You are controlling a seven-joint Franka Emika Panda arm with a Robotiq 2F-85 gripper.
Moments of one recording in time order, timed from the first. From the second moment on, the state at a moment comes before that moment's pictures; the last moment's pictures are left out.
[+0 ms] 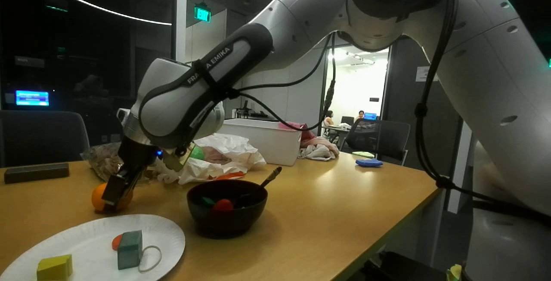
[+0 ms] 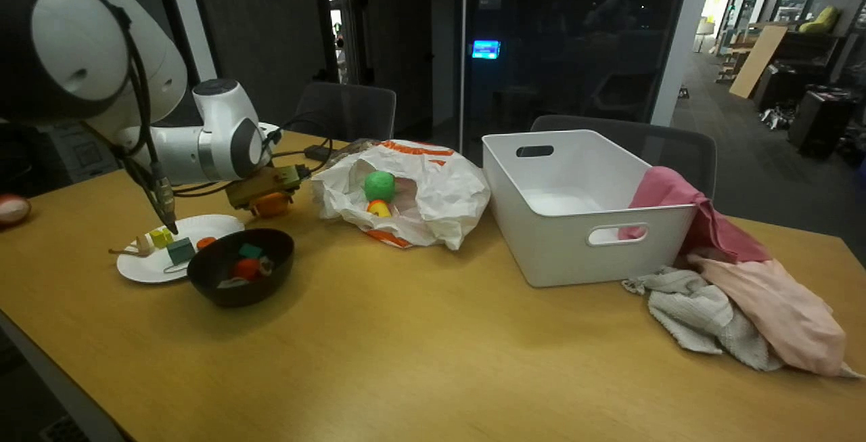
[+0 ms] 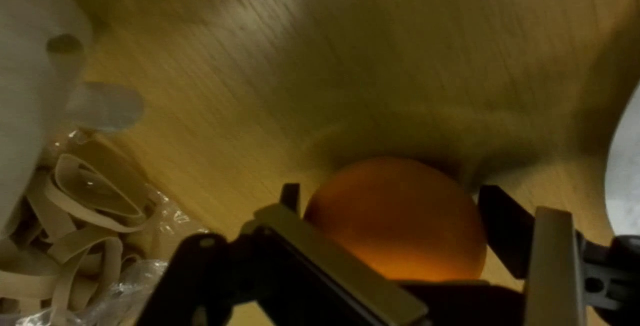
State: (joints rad) arm 0.20 0.52 0.23 -1.83 -0.19 2.76 -0.34
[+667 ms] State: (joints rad) arm 0.23 0.41 0.18 -1.83 -0.22 2.80 -0.26
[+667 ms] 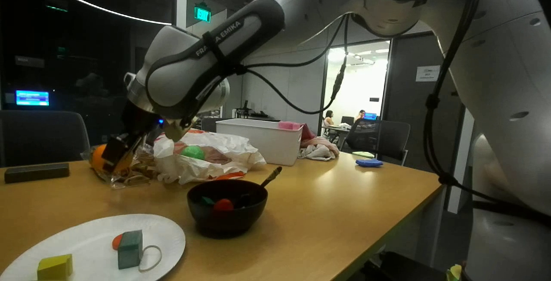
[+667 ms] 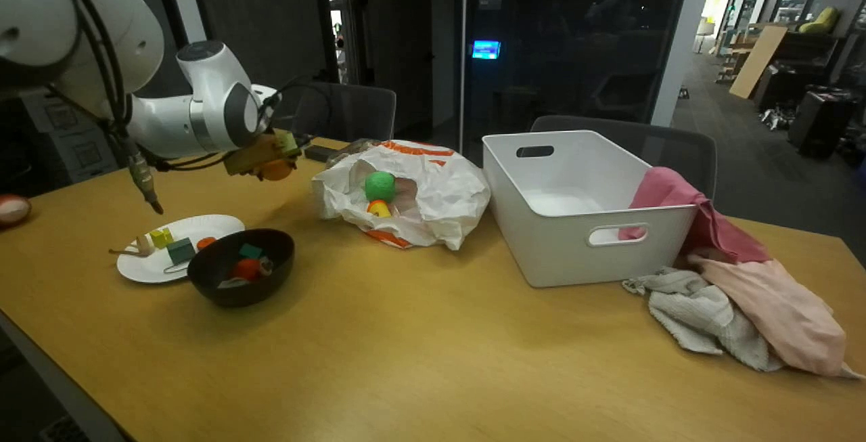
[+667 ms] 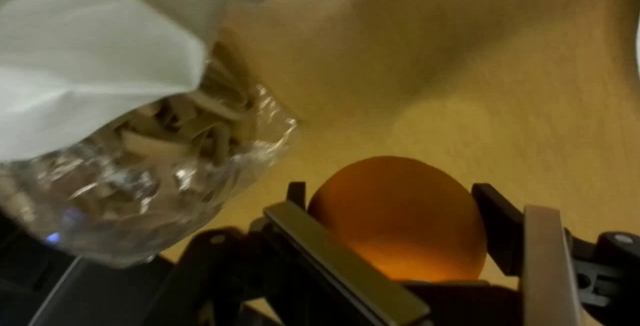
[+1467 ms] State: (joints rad) arm 0.25 0.24 -0.11 -1.87 -0.49 2.58 0.30
